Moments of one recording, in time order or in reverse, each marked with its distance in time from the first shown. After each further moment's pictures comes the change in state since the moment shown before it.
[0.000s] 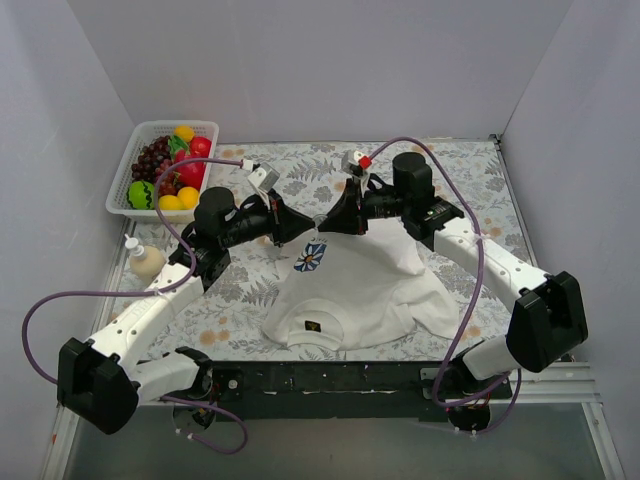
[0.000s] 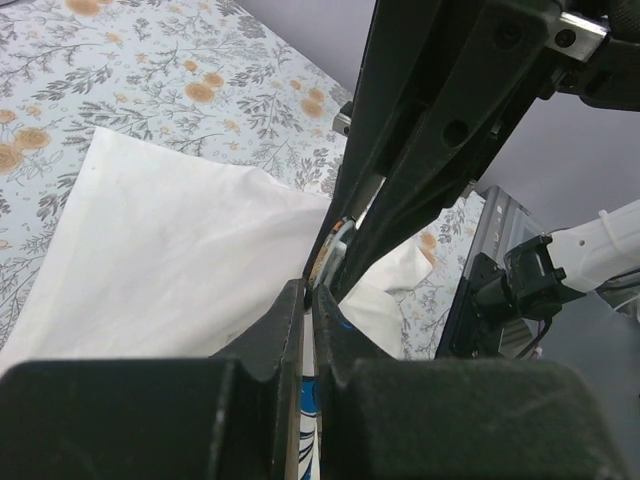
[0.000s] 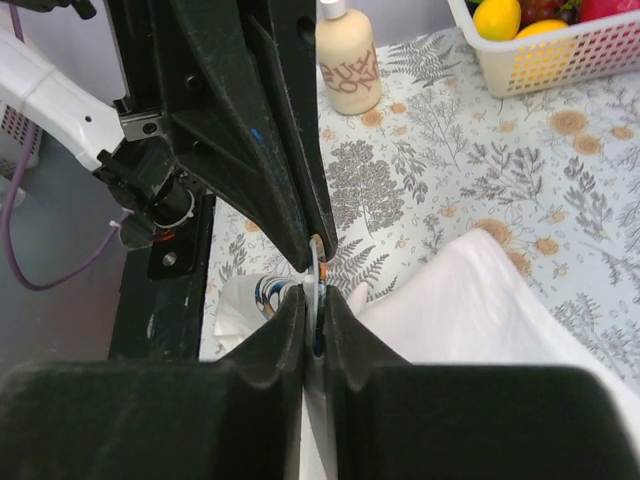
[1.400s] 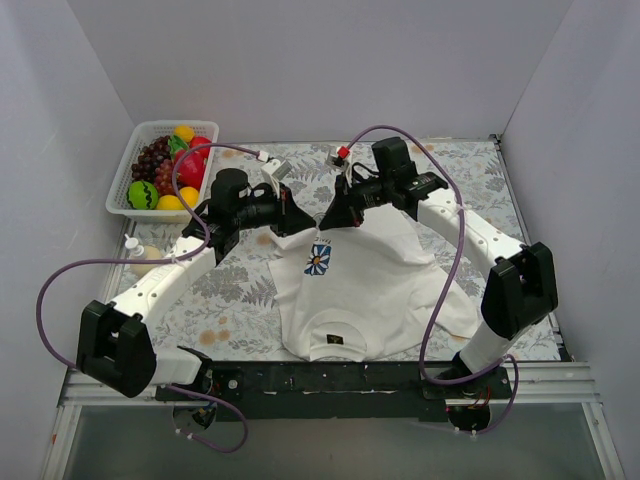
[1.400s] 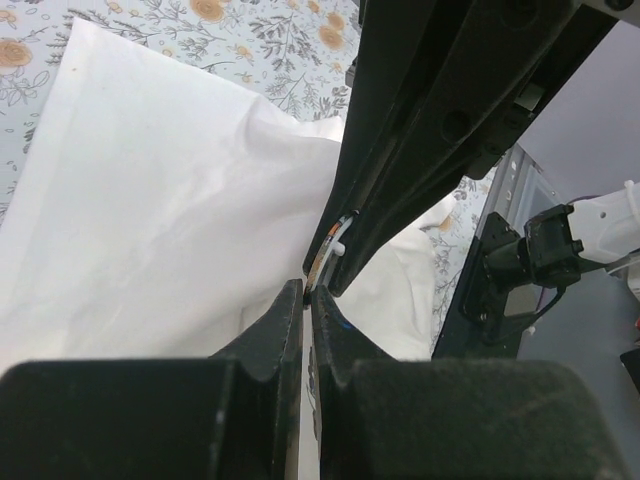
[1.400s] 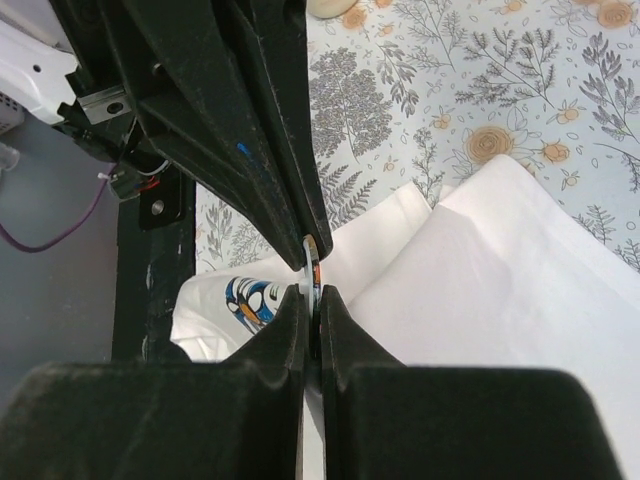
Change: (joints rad) left arm 0.047 0.204 0.125 -0.134 0.113 0.058; right arm -0.017 0.203 0.258 -0.436 -0.004 -0.210
